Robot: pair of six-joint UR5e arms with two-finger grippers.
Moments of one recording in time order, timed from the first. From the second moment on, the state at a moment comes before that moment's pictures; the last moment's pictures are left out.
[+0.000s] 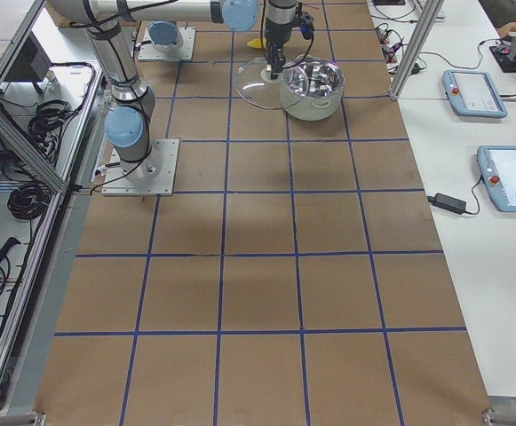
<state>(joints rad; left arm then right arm) -1.35 -1.86 -2.06 -0.79 1.56 0.09 1.55 -1.59 1.58 -1.50 -1.53 -0.21</state>
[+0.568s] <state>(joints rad) -1.37 -1.78 -1.99 -0.87 1.63 0.06 1.56 -1.64 1.58 -1.52 -1.49 -0.24</state>
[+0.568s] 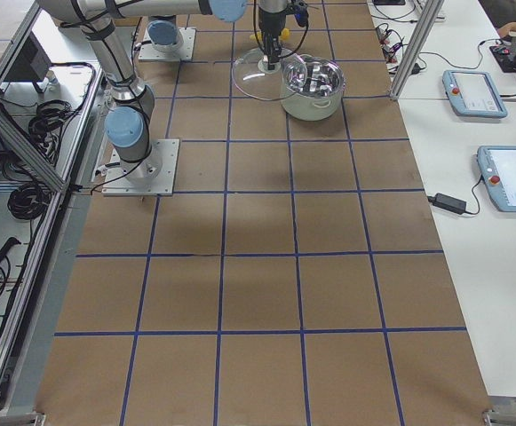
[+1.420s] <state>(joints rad) -1.60 -1.71 -1.58 -1.35 1.45 -0.30 1.56 -1.64 1.59 -1.54 -1.48 -0.25</state>
